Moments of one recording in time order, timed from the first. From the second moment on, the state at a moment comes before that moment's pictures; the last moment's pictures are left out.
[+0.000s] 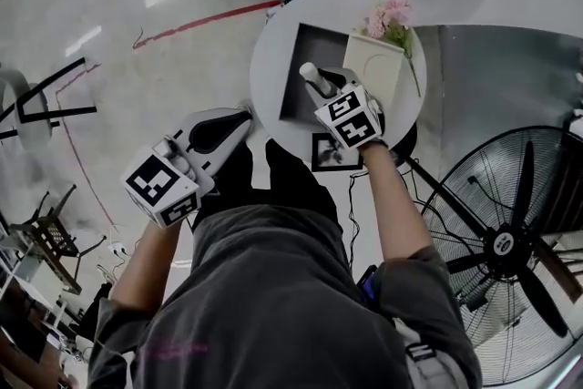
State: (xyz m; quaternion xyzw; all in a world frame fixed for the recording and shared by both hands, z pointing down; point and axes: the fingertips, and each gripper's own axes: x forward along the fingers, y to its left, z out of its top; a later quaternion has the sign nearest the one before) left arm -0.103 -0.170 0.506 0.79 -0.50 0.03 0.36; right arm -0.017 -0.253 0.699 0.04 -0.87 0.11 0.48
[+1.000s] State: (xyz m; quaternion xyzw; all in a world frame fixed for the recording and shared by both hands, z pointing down) left arm -0.132 -0.152 0.500 0.80 -0.48 0.03 0.36; right arm -0.010 -0.247 0.705 0.11 -0.84 0.13 0.51
